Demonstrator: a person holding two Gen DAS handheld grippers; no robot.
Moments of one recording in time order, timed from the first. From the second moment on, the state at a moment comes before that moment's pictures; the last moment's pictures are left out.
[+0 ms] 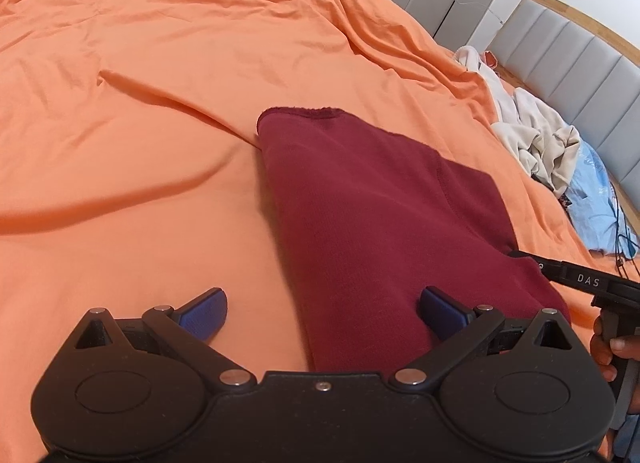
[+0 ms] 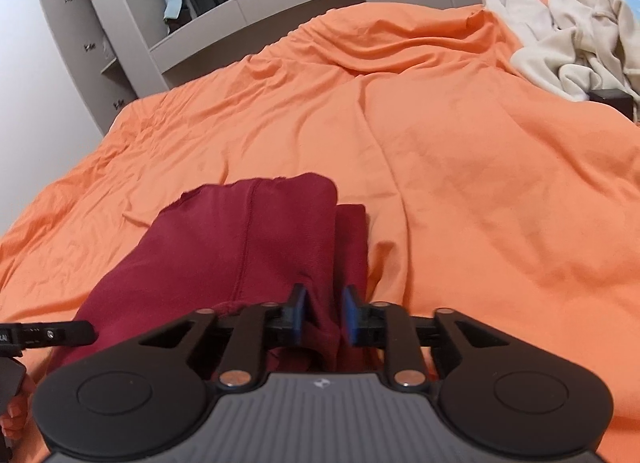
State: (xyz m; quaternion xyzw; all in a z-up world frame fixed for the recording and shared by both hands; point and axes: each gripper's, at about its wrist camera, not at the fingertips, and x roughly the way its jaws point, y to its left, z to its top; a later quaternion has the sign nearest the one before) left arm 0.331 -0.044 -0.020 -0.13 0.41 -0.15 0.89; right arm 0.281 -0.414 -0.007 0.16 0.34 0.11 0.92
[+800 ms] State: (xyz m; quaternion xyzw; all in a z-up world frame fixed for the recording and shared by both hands) left arm 0.354 -0.021 -0.033 -0.19 0.40 -0.12 0.89; right arm 0.310 -0.411 -0.031 0.20 0.33 0.13 0.91
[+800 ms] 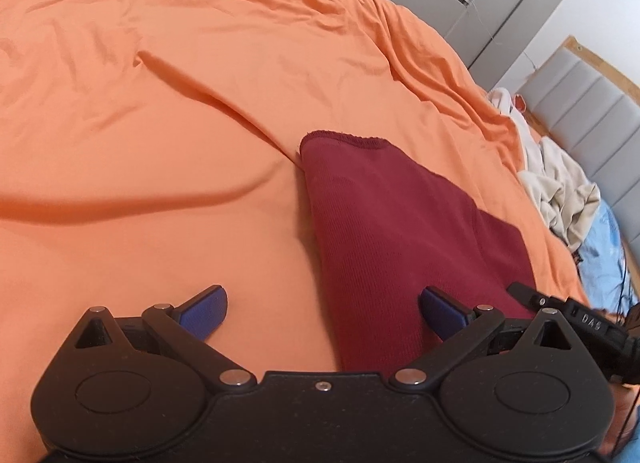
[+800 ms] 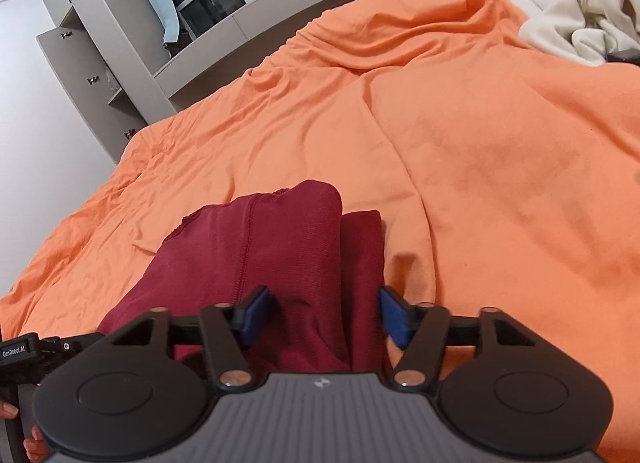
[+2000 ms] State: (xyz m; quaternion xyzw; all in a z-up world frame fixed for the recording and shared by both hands) left arm 0.352 -0.032 -0.032 -0.19 0.40 -0.14 0.89; right arm 0.301 -0.381 -0.025 0.10 0.32 0.12 0.93
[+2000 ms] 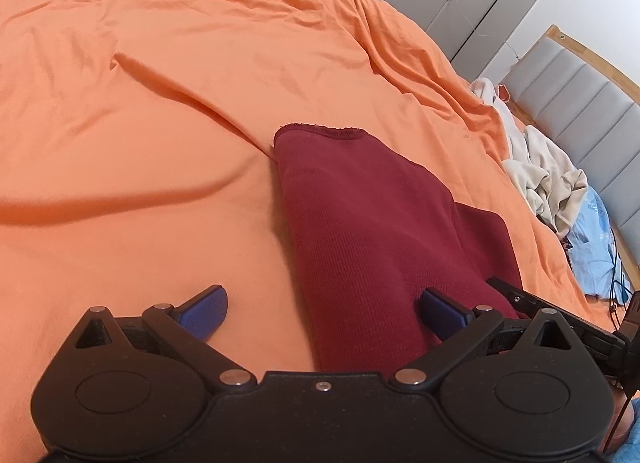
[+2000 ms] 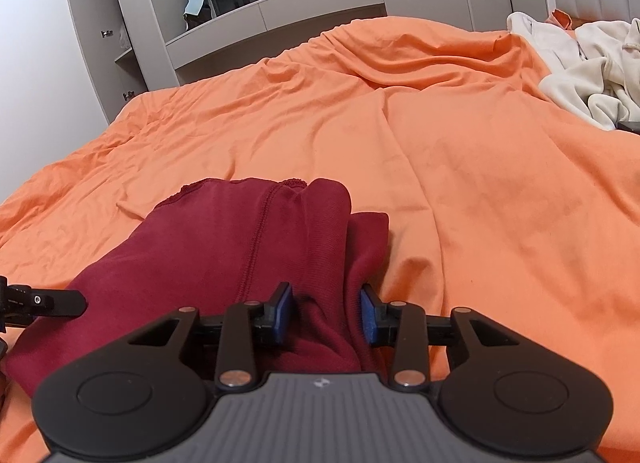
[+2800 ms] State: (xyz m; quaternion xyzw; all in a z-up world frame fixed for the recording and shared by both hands) left arm 0.354 -0.041 -0.029 -0.23 0.39 -0.18 0.87; right arm 0.291 -0.371 -0.006 0.07 0.27 0.12 0.95
